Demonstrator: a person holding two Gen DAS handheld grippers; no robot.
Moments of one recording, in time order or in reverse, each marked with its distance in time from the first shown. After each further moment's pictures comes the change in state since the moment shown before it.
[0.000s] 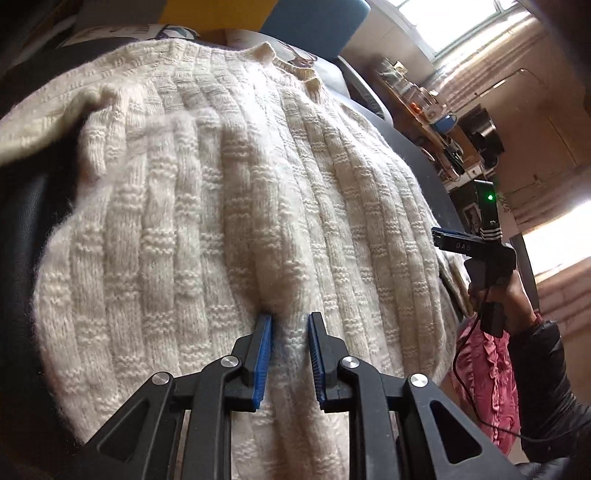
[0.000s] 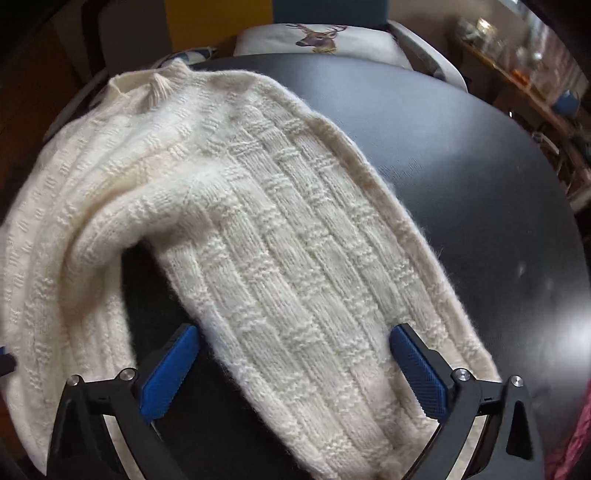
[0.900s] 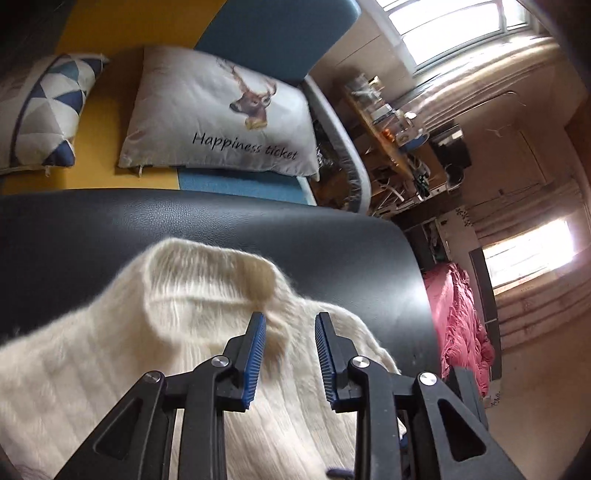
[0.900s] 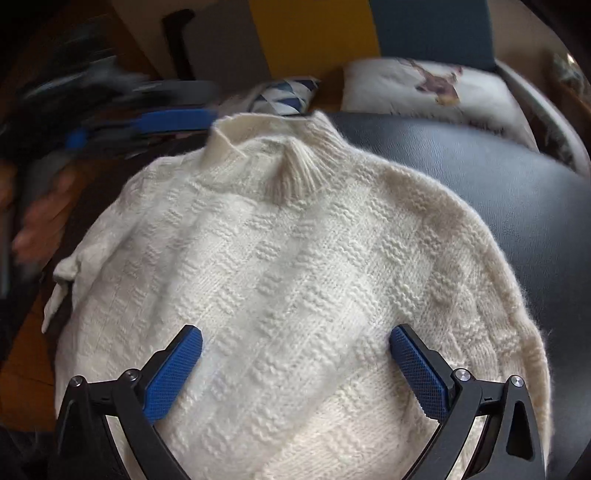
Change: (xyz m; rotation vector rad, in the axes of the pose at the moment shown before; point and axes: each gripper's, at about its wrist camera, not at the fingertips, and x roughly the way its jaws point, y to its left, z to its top) left arm 0.127 -0.013 0.314 0.034 0.065 -0.214; right arm 0.030 0.075 0.103 -0.170 -0.133 0.376
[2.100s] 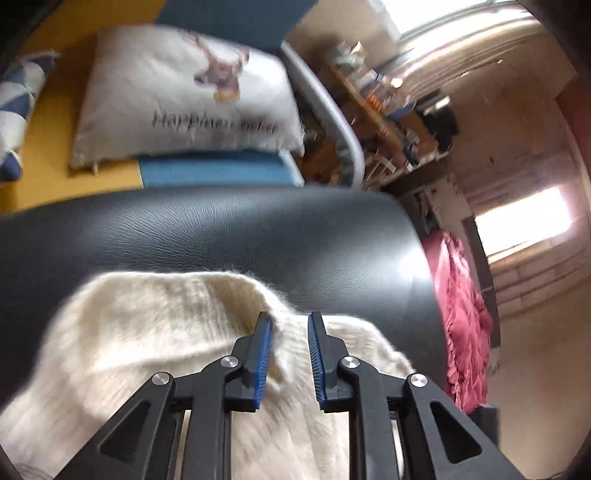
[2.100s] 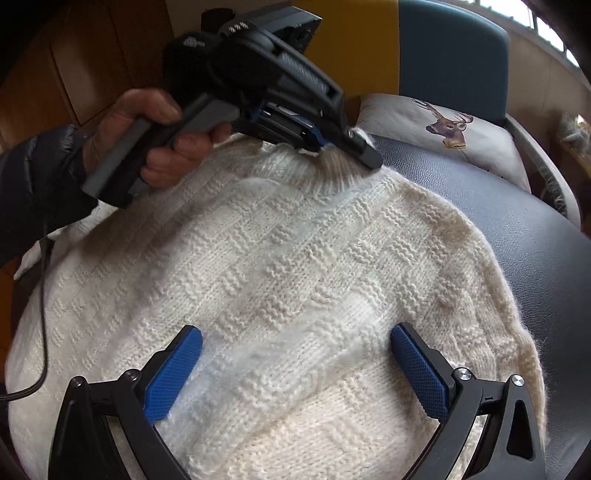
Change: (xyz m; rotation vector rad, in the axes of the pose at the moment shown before) left arm 0.051 -0.009 0.014 0.094 0.053 -0.055; right arm 0.000 0.021 -0.025 -0.145 -0.089 -0.110
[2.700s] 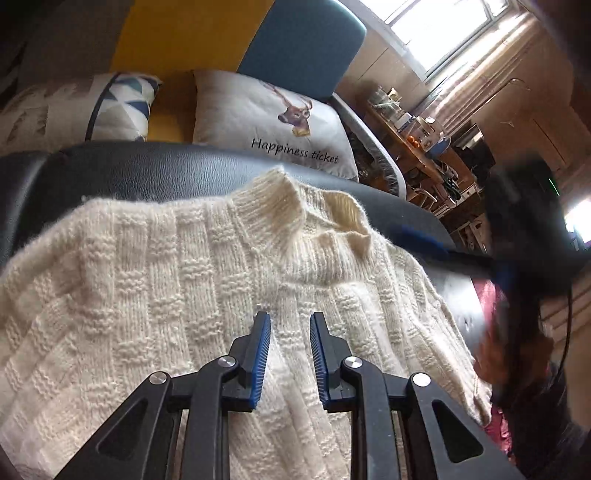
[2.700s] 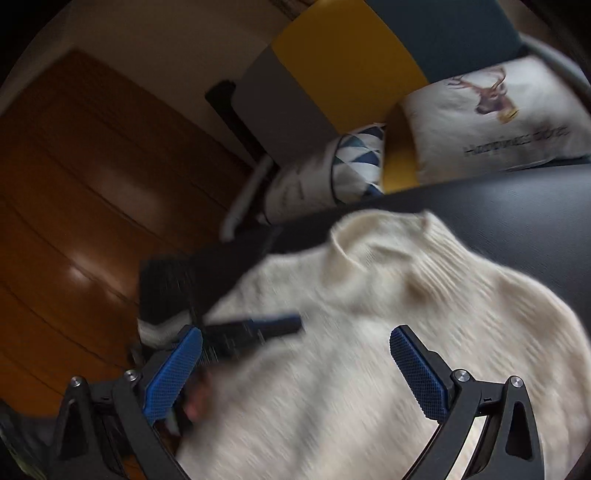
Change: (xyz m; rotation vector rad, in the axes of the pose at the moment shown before) left arm -0.091 0.026 -0.125 -0.002 -0.208 0.242; right arm -0.004 -0.025 0.114 0.418 -0.117 0.581
